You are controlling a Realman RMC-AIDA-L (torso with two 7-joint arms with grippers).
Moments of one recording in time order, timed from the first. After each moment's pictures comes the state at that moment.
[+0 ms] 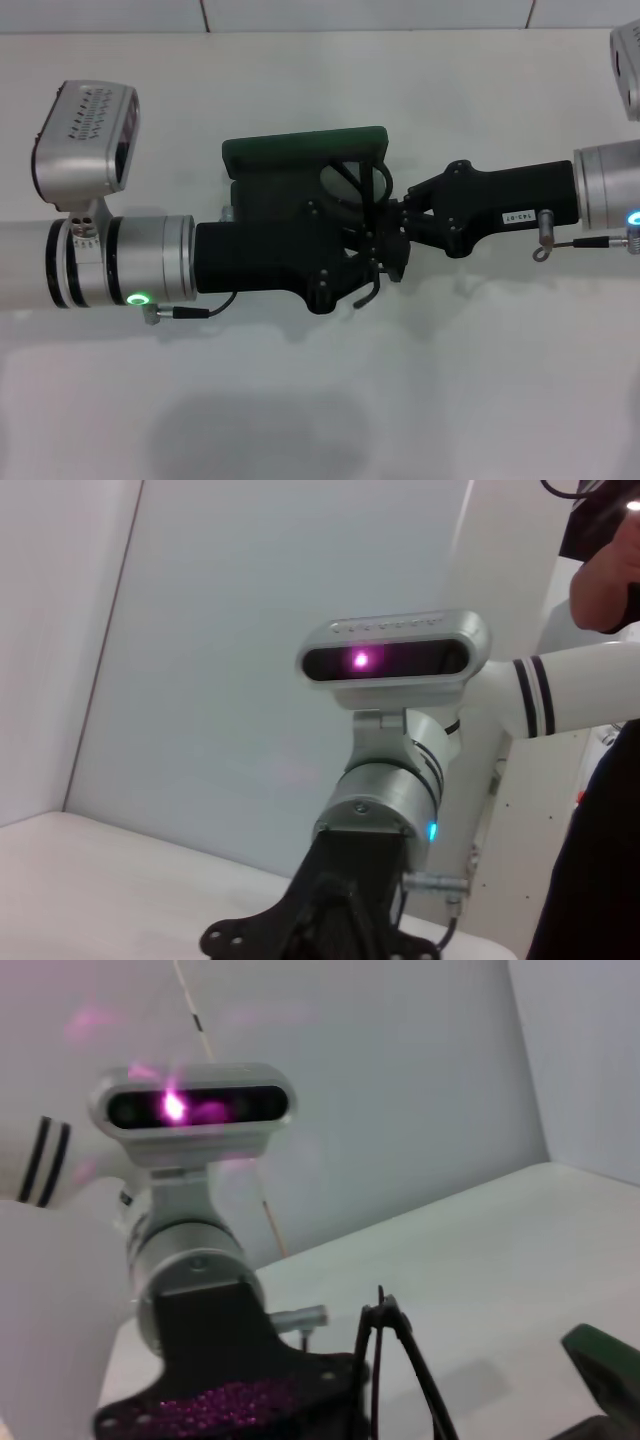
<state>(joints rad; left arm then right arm) -0.64 -2.09 0.91 0.31 1.73 1.65 -1.13 0.76 2.01 -1.17 -0.48 -1.68 -1.44 1.44</state>
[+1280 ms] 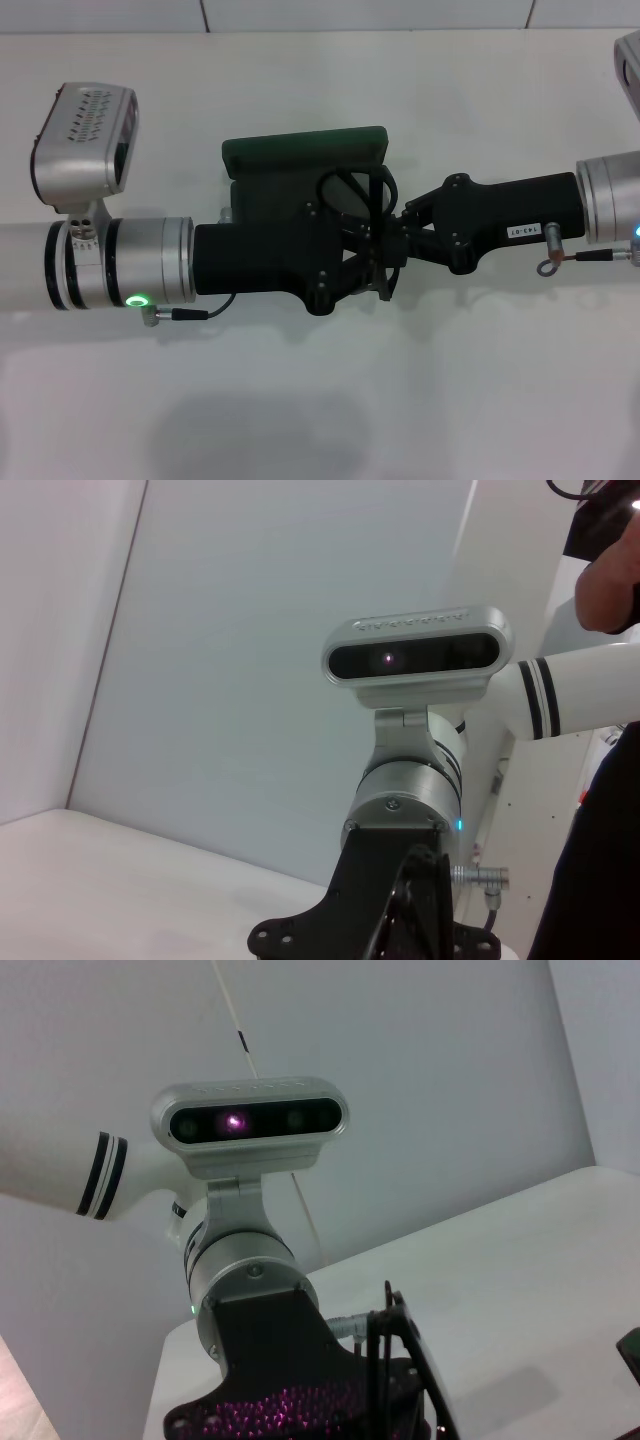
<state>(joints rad) -0.64 -2.09 0.91 0.31 1.73 1.65 -1.13 0.75 2.01 -1.16 -0.48 -1.68 -1.50 1.44</state>
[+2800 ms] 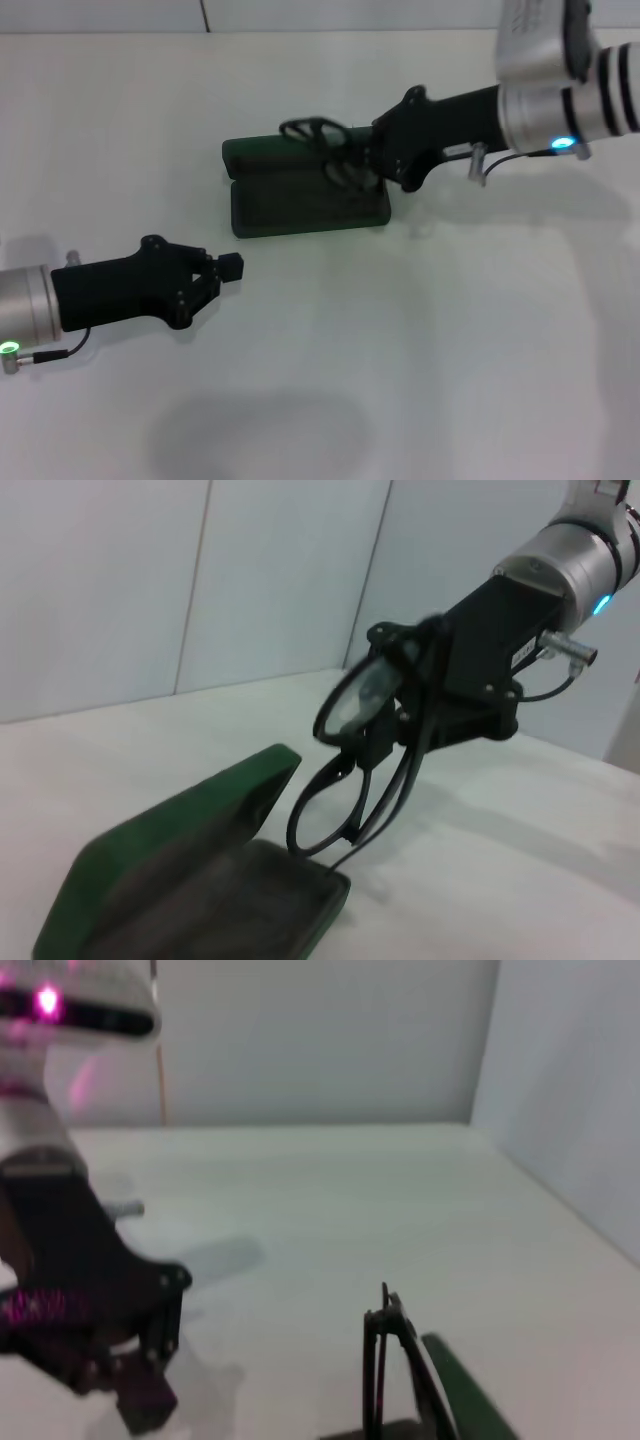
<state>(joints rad) -0.39 -2.00 0.91 0.45 1.74 1.48 -1.16 0.88 2.03 -1.37 -0.63 -1.75 -1.09 1.44</state>
